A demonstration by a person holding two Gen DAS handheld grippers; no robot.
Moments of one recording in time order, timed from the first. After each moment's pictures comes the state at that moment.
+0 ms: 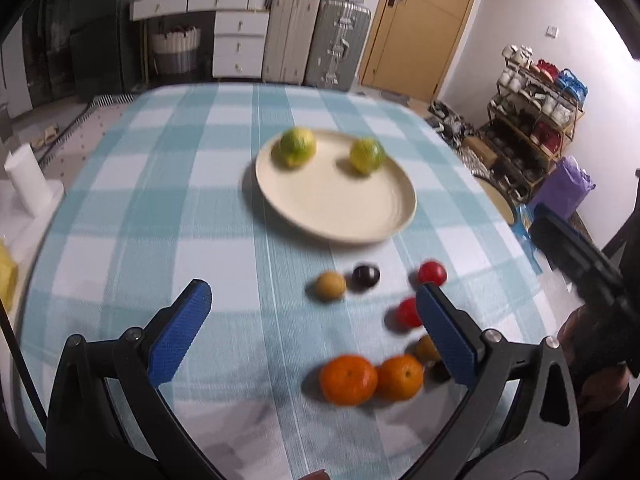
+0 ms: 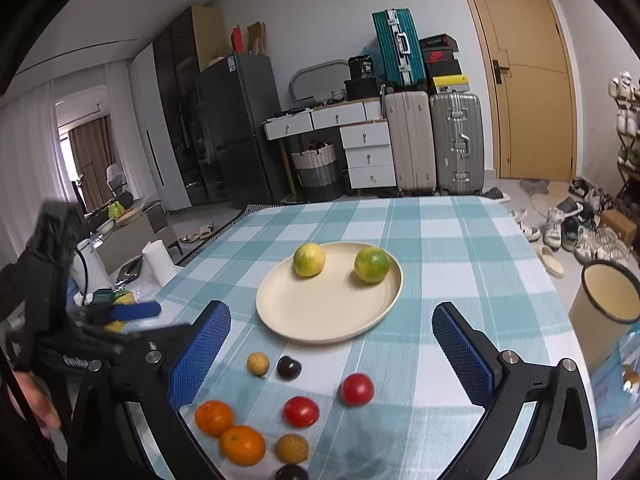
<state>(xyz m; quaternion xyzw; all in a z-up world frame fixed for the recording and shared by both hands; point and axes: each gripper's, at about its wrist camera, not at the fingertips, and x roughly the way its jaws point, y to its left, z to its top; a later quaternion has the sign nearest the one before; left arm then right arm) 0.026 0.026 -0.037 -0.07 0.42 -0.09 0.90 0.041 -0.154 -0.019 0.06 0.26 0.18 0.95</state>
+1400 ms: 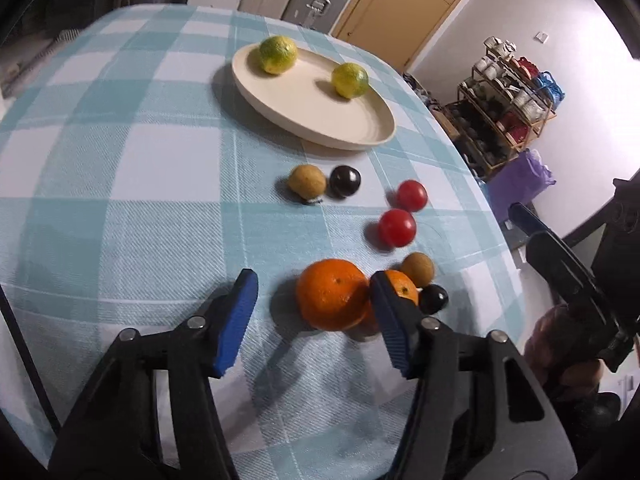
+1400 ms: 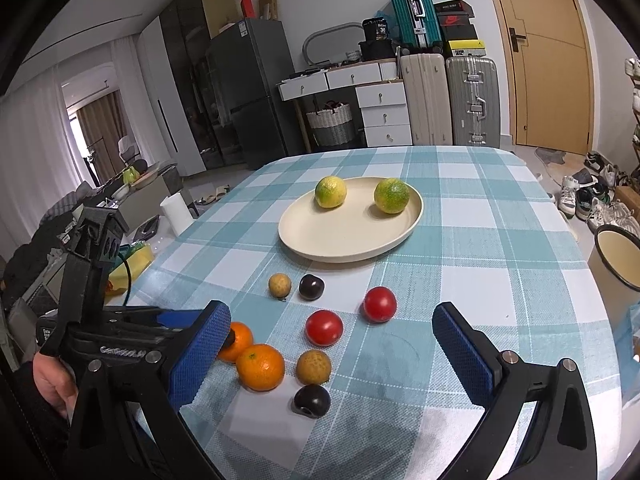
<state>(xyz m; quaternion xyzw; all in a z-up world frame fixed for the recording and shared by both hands) 0.011 0.034 -0.105 -0.16 0.48 -0.18 0.85 0.004 -0.147 -0.052 0.05 0.32 0.21 0.92</state>
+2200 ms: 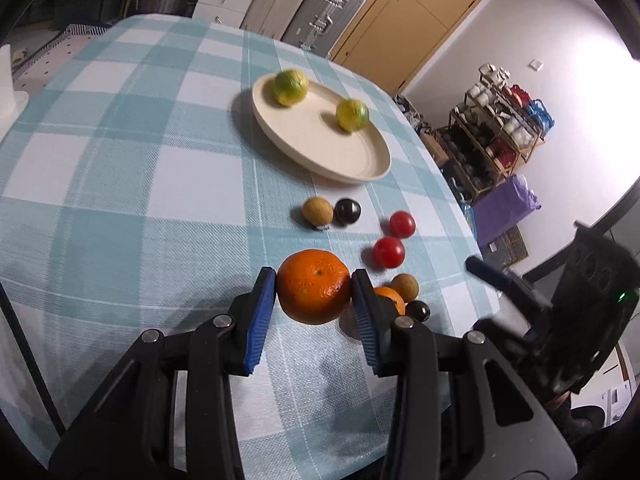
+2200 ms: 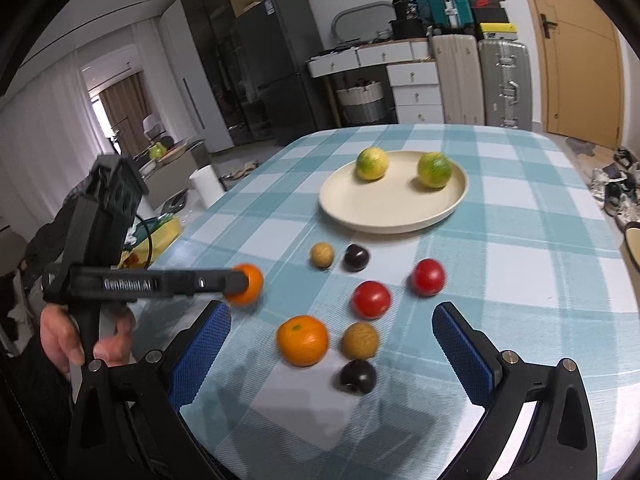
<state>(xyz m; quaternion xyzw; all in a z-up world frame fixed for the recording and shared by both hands) 0.002 0.074 -0.078 -0.20 0.45 -0.18 0.86 -0.004 -0.121 -0.067 0.04 0.36 0.27 0.89</state>
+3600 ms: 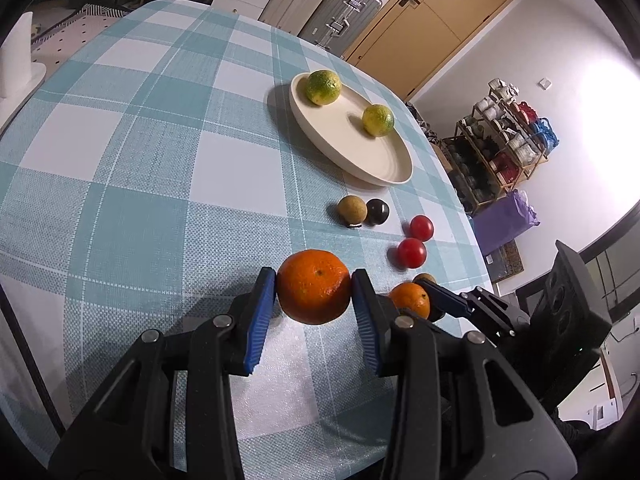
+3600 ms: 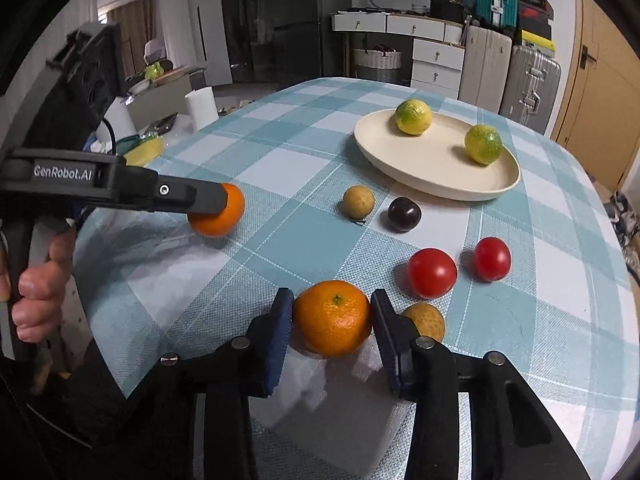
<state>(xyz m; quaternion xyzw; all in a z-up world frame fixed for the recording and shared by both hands) -0.003 0.106 -0.096 -0.23 0.45 -0.16 0.84 0.001 -0.052 -0.105 -0.08 0.40 0.25 0.88</state>
